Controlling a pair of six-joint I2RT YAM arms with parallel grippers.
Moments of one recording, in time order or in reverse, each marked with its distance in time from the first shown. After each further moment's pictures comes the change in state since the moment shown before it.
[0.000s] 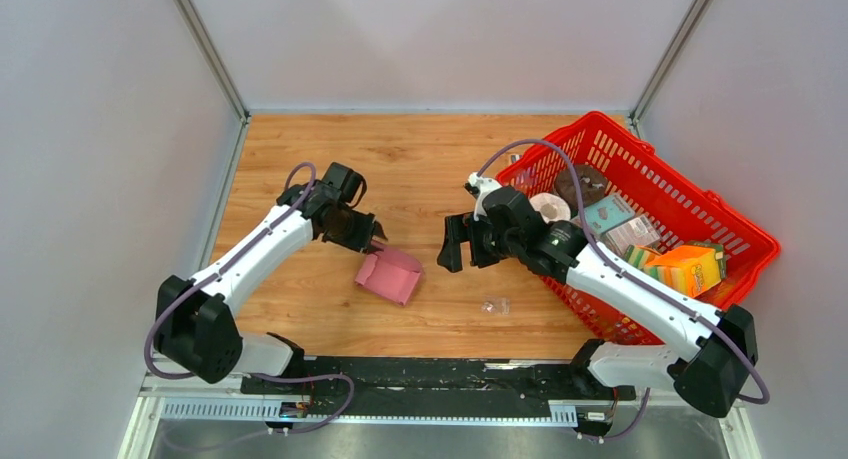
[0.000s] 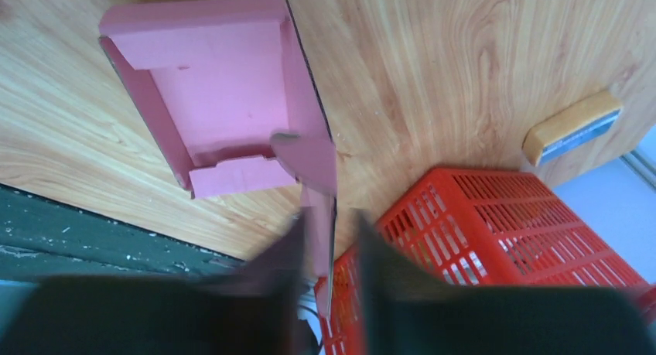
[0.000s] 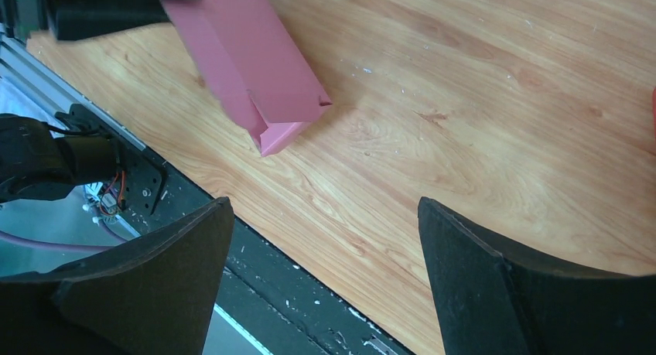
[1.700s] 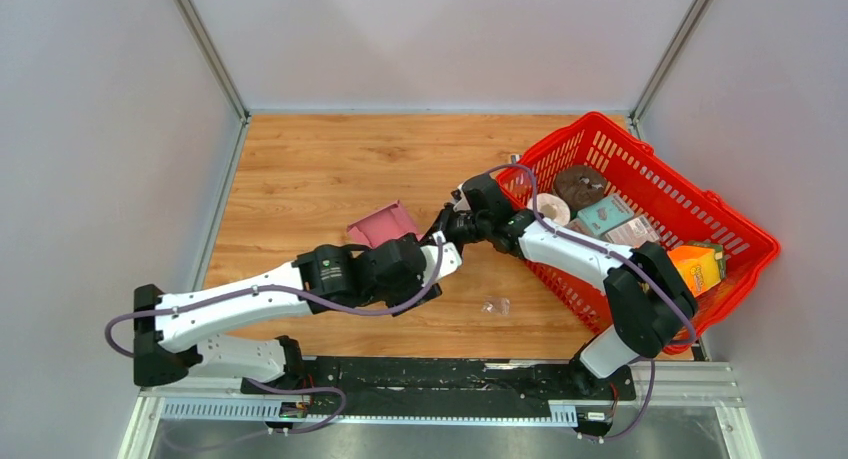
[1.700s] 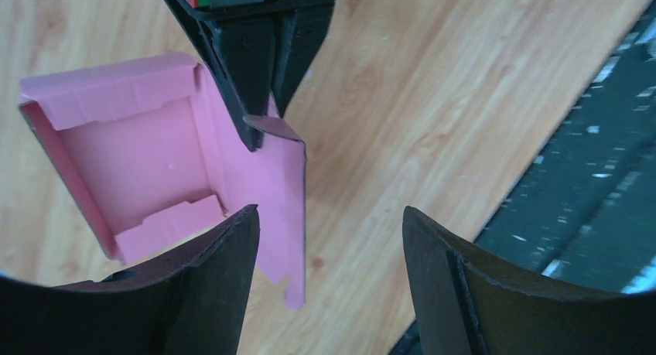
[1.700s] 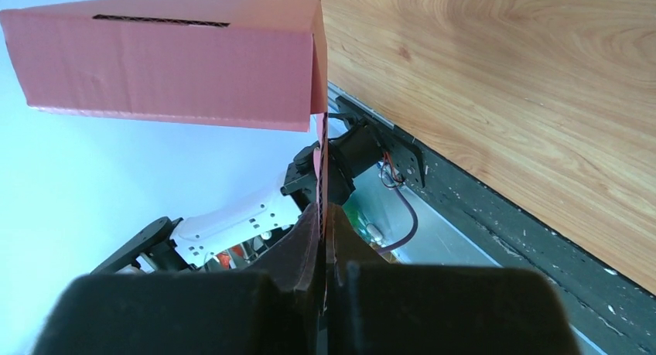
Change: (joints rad) left arm -0.757 -0.208 0.033 0.077 -0.368 1.700; right arm -0.127 0.371 -0.049 0.472 -0.581 0.868
